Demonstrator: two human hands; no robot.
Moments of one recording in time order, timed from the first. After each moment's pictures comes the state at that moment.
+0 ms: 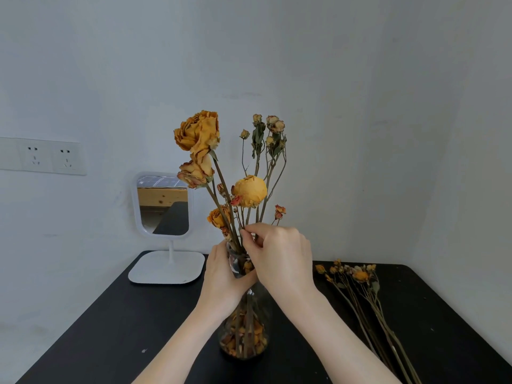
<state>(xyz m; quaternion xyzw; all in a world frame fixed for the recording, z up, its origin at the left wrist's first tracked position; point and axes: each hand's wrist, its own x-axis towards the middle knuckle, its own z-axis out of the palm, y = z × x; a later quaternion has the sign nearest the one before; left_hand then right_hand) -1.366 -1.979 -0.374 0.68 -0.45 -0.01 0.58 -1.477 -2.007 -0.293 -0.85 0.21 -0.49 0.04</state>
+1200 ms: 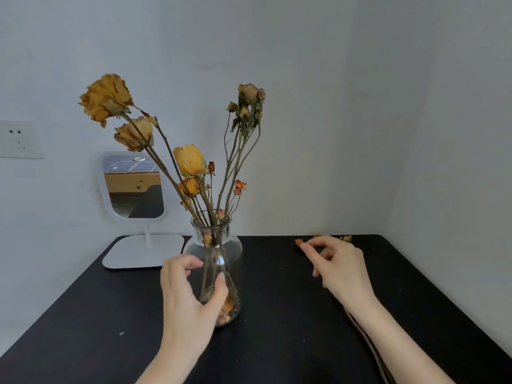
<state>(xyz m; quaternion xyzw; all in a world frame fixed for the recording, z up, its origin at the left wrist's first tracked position) -1.414 -1.926 -0.400 0.67 -0.40 0.12 0.61 -1.575 -2.090 -0.364 -0.80 0.38 -0.39 0.27</state>
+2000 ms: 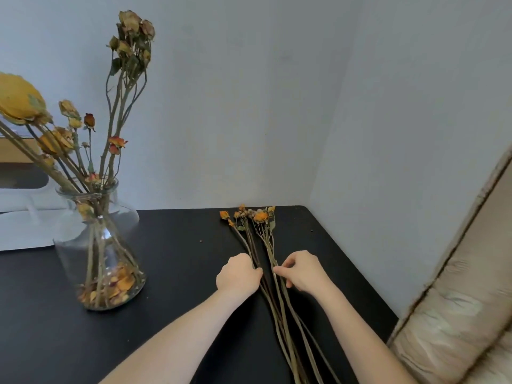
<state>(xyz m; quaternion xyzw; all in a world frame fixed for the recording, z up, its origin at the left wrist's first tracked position) -1.544 -2.113 -0.452 0.83 -0.46 -0.20 0.25 -1.671 -2.164 -0.427 -0.77 0.54 -0.12 0.30</state>
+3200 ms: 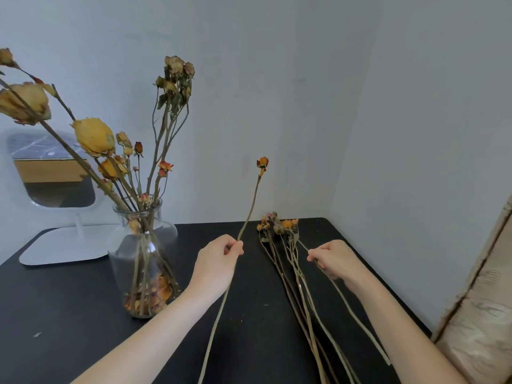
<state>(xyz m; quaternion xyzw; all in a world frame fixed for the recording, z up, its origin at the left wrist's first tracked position) -1.475 -2.035 -0.392 0.72 -0.47 -0.13 0.50 -1.667 -2.155 -0.373 -0.71 0.54 -0.21 0.39</state>
